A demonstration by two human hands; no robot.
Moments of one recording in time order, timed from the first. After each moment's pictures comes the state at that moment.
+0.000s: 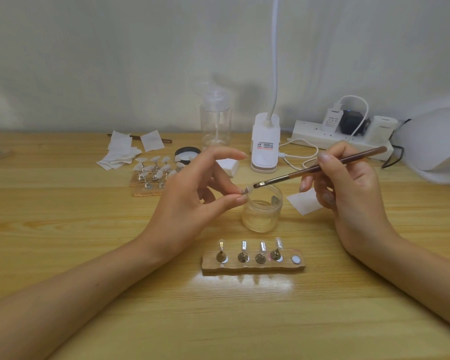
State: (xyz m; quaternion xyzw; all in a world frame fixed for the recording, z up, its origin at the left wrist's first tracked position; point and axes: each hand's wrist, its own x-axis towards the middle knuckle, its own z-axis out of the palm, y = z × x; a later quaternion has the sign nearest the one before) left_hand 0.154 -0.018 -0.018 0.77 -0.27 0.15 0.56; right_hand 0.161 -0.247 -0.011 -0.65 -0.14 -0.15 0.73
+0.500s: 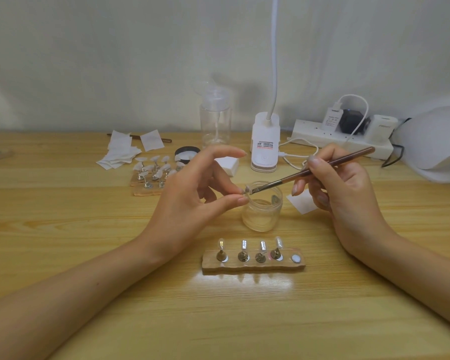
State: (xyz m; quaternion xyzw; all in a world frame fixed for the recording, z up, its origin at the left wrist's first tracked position) left_hand 0.154 -0.019 -0.018 0.77 -0.27 0.15 0.56; right_hand 0.160 -0.245 -0.011 -0.66 -0.15 -0.12 0.72
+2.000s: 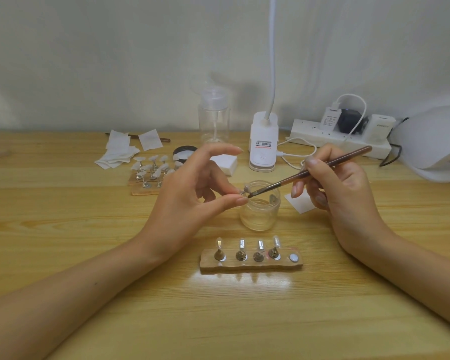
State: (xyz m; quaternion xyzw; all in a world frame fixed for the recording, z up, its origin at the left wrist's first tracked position) left_hand 0.154 -0.019 -0.019 0.76 -0.27 0.14 0.57; right_hand 0.159 -0.246 -0.010 -0.68 -0.15 -0.12 0.71
